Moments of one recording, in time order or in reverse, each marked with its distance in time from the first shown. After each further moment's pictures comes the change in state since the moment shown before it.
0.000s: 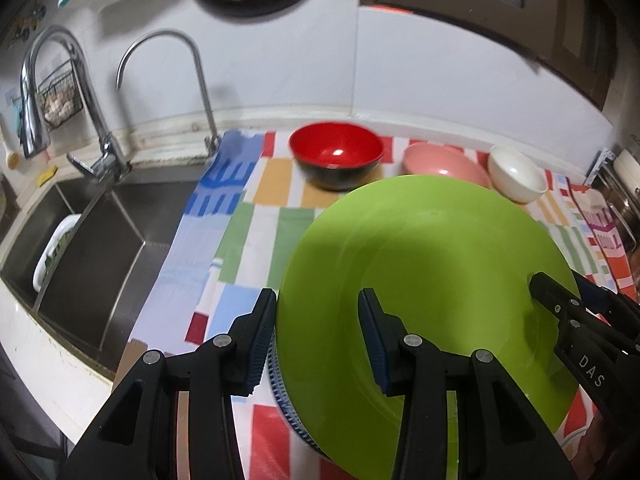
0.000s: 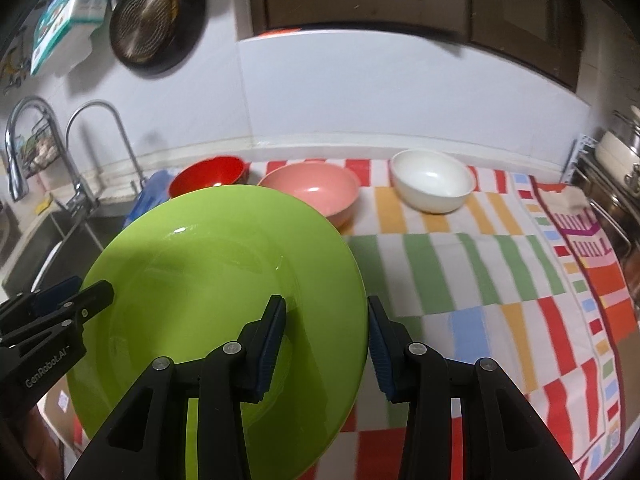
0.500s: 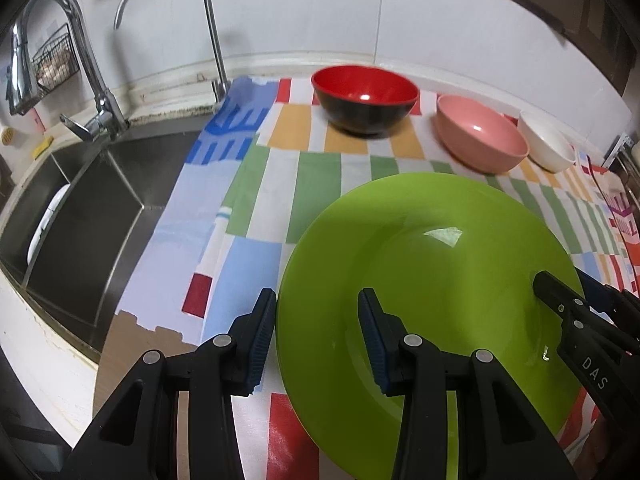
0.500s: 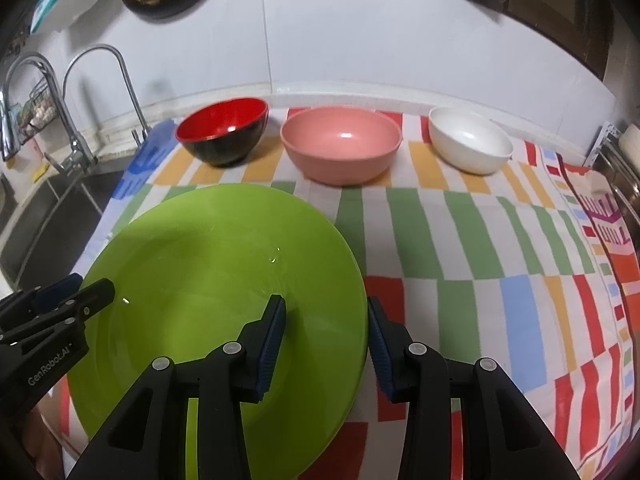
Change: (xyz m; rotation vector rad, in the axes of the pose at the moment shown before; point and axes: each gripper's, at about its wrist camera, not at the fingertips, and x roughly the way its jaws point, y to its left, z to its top) left arm 0.045 0.019 -0.020 -0.015 0.119 0.011; right arm 0.042 0.031 -0.023 -0.037 0.123 0.004
